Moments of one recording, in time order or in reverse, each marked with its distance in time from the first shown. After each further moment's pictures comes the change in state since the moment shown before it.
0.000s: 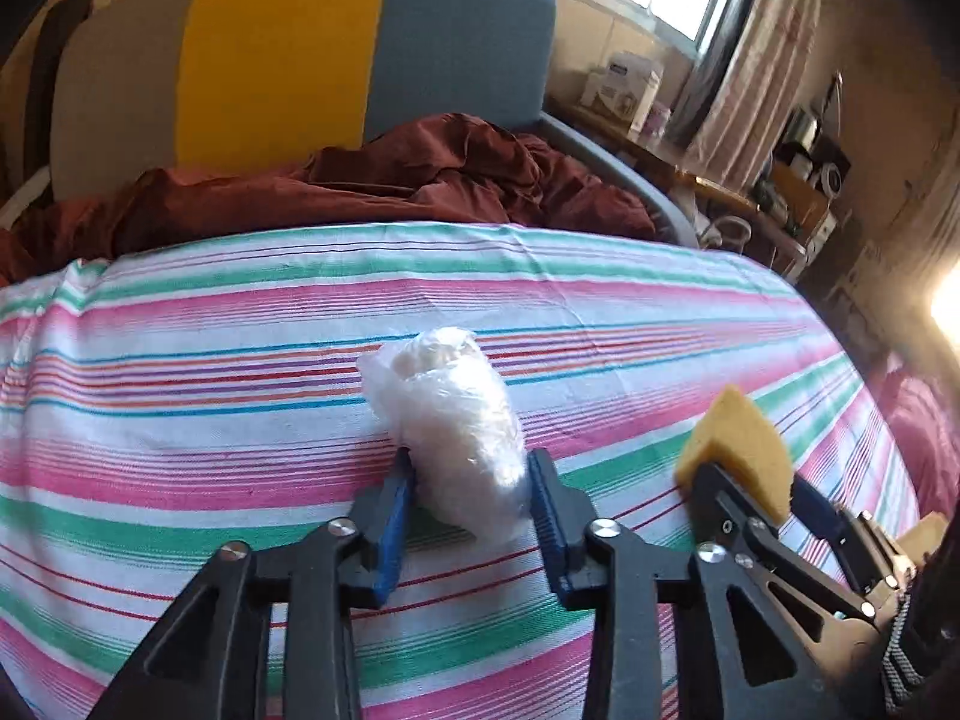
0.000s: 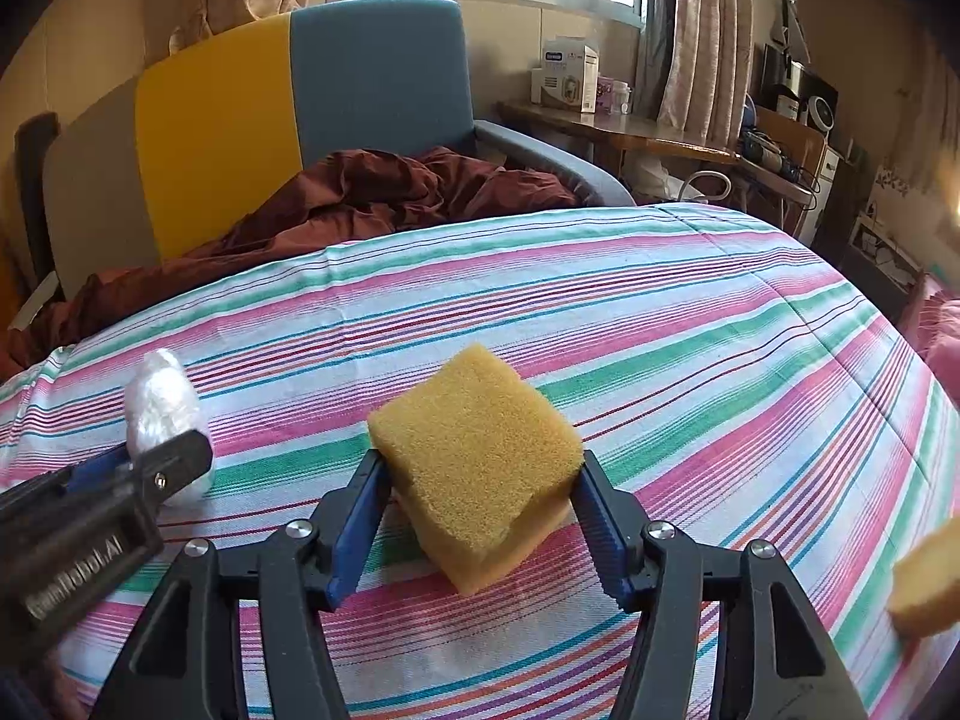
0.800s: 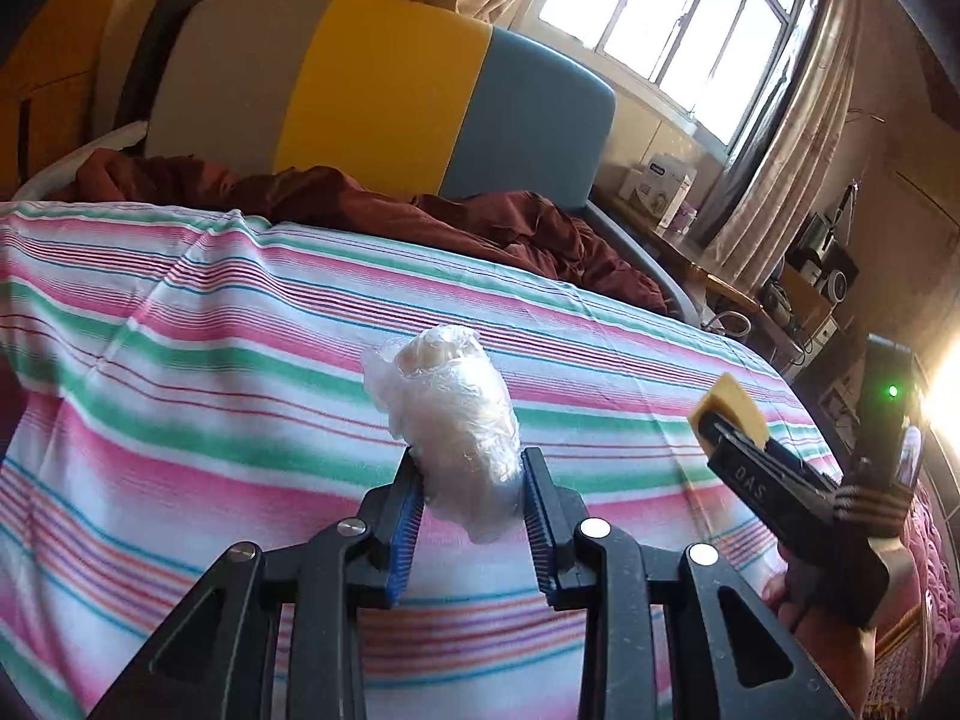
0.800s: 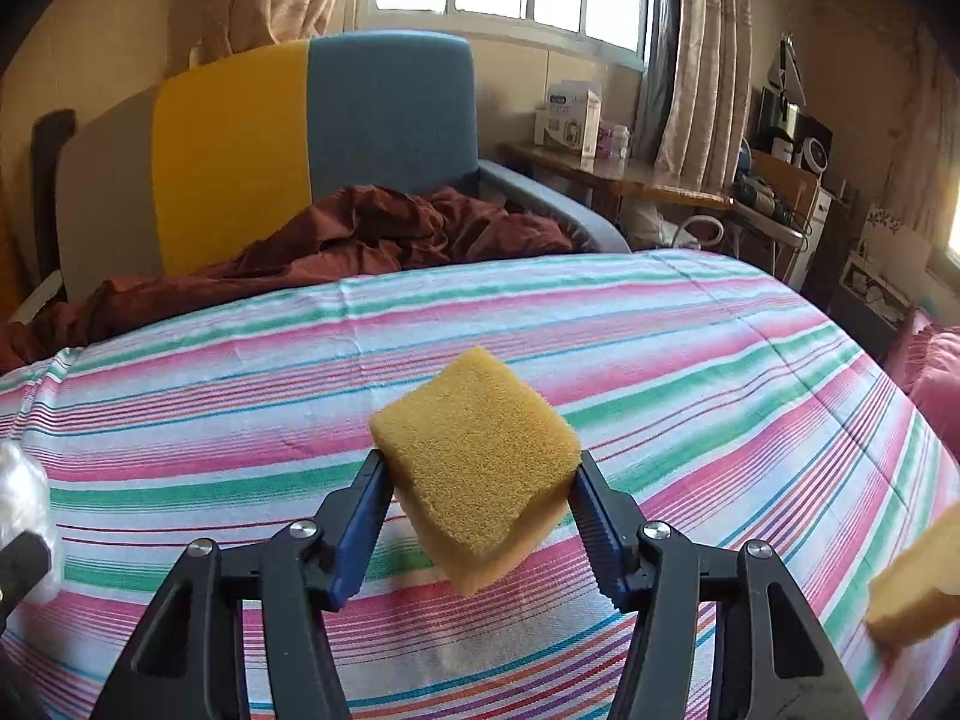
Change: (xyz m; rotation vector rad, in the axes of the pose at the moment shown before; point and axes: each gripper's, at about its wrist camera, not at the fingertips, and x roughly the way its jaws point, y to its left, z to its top) left arm -0.099 0.057 -0.071 -0.148 -0.184 -0.015; right arm -0.023 0.010 -0.002 -0.048 -0.120 -0.022
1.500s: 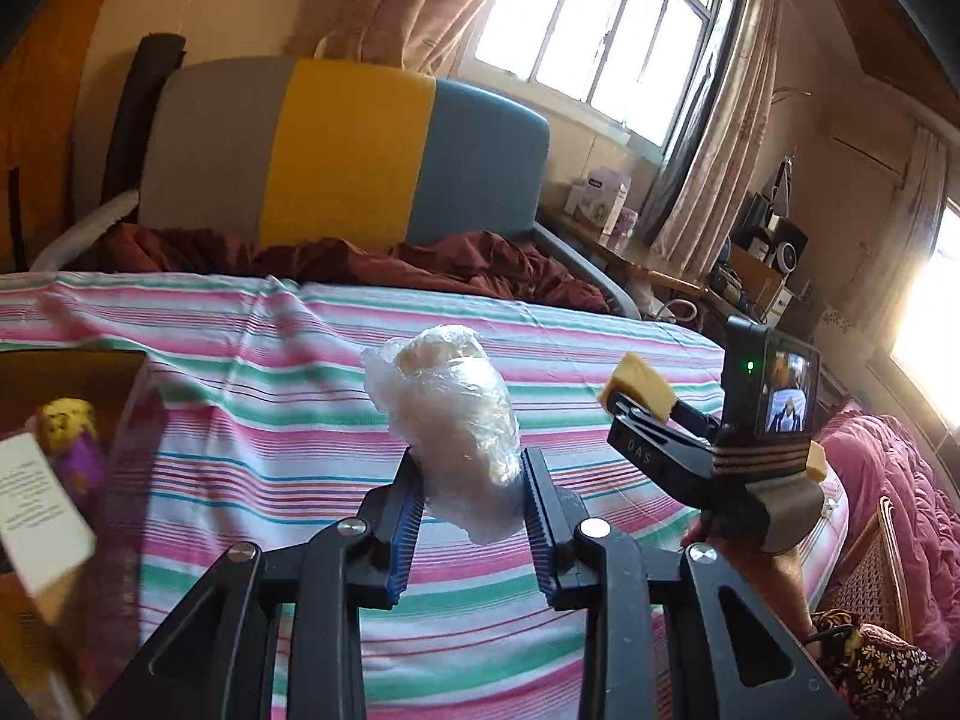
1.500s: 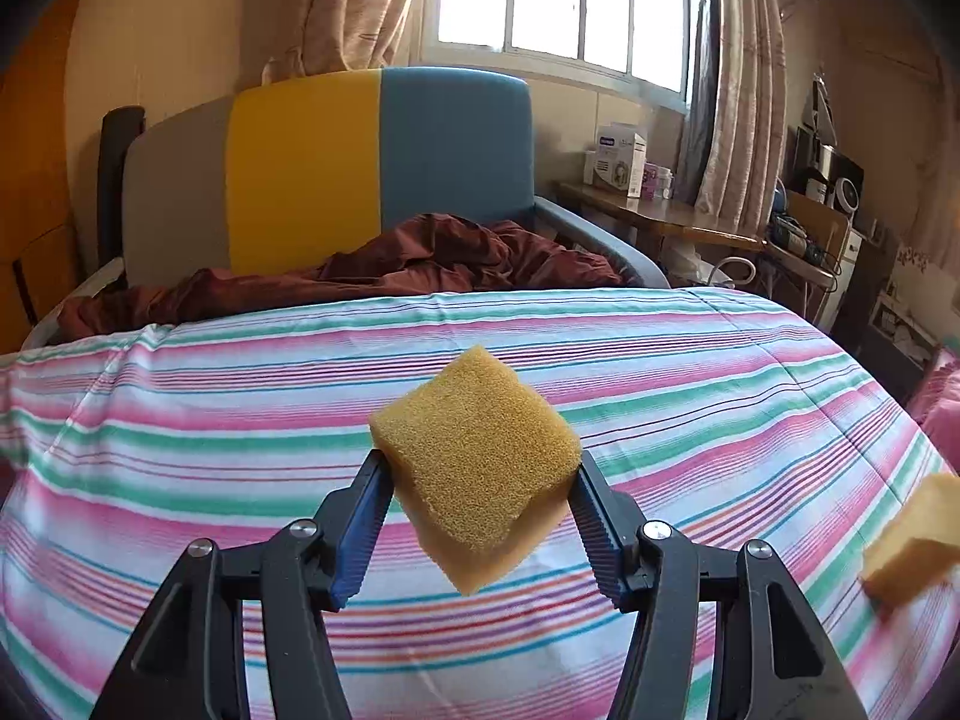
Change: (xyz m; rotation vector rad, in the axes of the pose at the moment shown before) left arm -0.136 0.019 -0.017 0.135 -0.065 -0.068; right arm -0.064 0.034 -0.028 -0.073 -0.068 0.093
